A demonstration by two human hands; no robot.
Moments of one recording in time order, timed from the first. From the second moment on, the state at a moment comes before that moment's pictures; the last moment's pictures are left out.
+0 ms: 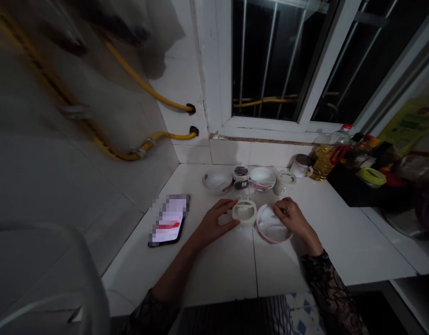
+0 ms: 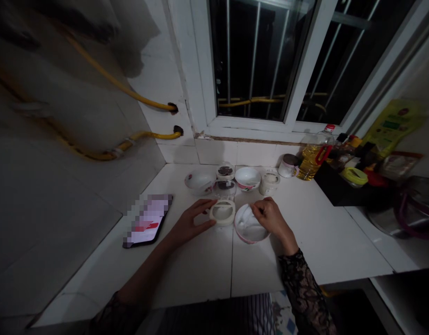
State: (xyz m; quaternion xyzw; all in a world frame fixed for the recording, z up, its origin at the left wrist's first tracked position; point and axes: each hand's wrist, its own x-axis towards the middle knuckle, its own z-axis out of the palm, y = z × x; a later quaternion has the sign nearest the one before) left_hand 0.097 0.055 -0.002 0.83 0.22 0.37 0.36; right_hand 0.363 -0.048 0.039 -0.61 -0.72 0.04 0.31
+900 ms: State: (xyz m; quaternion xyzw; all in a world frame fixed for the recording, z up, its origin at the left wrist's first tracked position) left_hand 0.098 0.055 -0.001 0.83 0.22 0.37 0.37; right_hand 0.364 -0.048 0.049 -0.67 -0.49 0.15 0.54
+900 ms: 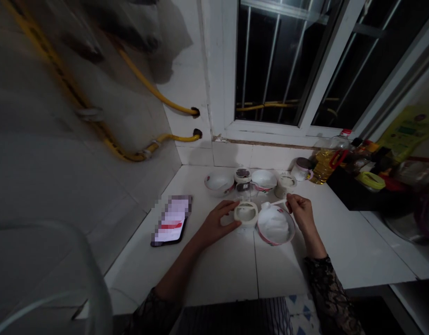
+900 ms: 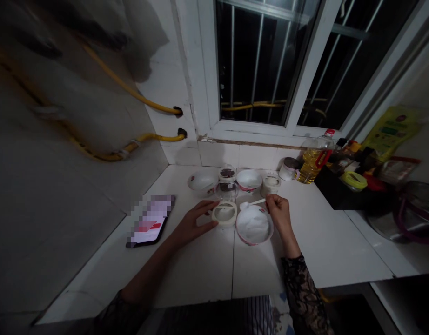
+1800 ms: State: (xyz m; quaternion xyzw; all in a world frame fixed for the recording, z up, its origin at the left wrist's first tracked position) left_hand 0.098 0.055 -0.002 0.83 0.22 0.37 0.37; right_hand 0.394 -0.061 0.045 -0.64 -0.69 -0.12 0.32
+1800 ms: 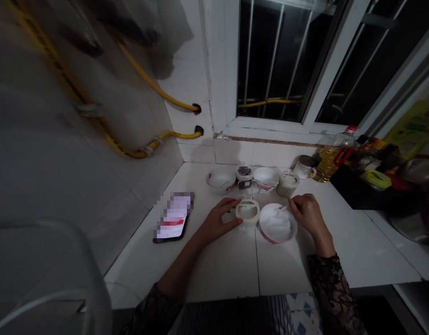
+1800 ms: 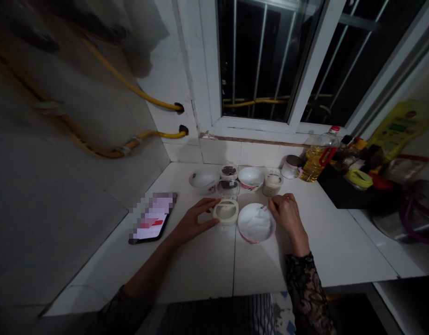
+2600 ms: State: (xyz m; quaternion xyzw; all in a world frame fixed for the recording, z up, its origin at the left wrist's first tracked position) left_hand 0.097 0.055 0.000 0.83 0.21 0.37 0.35; right_hand 0.382 -0.055 0.040 -0.69 -0.65 -0.02 0.33
